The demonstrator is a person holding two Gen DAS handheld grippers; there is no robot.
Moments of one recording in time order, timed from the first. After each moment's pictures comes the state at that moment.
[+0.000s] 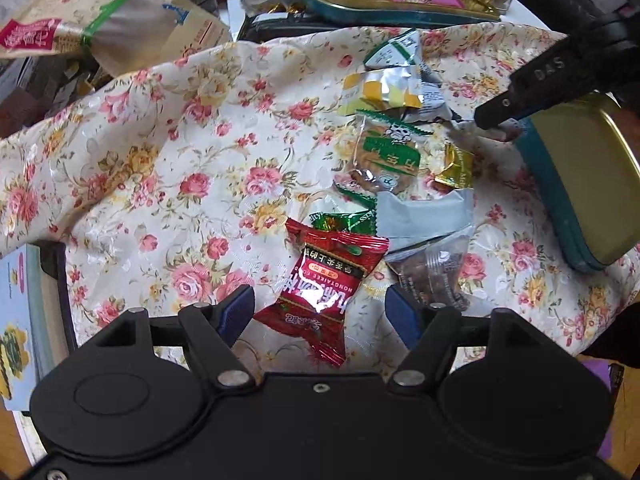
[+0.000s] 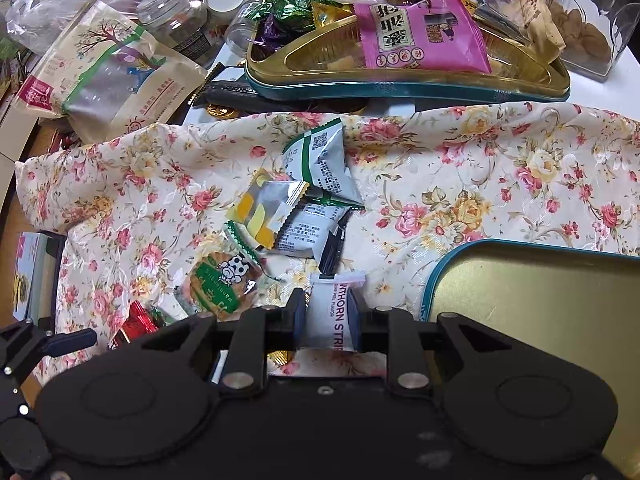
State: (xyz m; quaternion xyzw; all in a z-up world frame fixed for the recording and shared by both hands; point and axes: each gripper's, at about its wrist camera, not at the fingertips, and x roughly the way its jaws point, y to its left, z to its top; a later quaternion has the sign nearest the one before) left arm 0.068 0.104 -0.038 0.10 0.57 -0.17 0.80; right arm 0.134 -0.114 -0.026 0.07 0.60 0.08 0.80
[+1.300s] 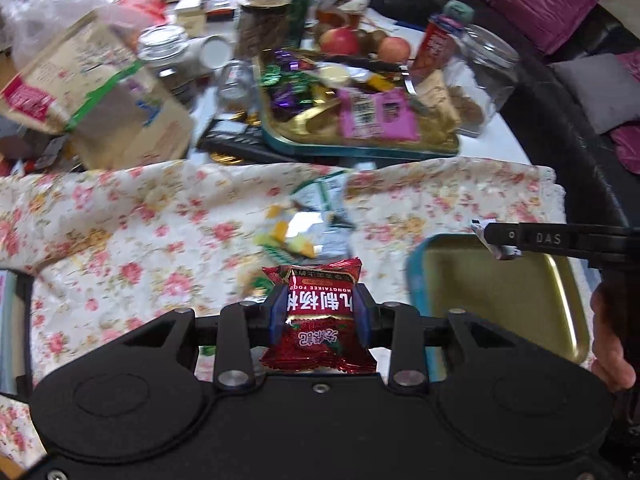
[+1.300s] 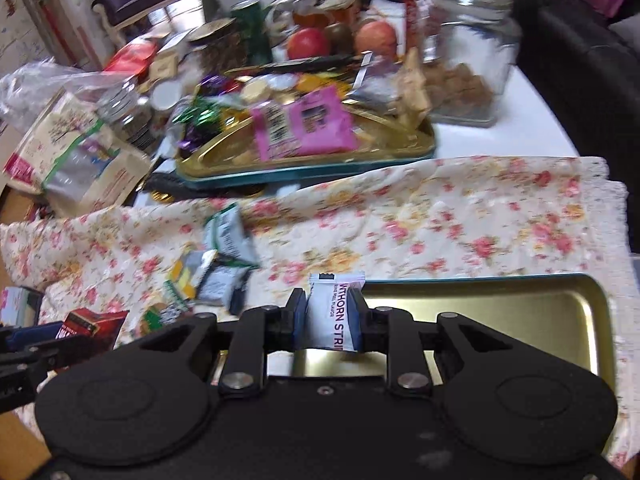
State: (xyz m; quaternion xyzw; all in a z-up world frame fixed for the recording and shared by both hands) left arm 0.087 0.024 0.048 -0.03 0.51 -0.16 0.85; right arm 0.095 -0.211 0.038 0.08 0.50 -0.02 0.86
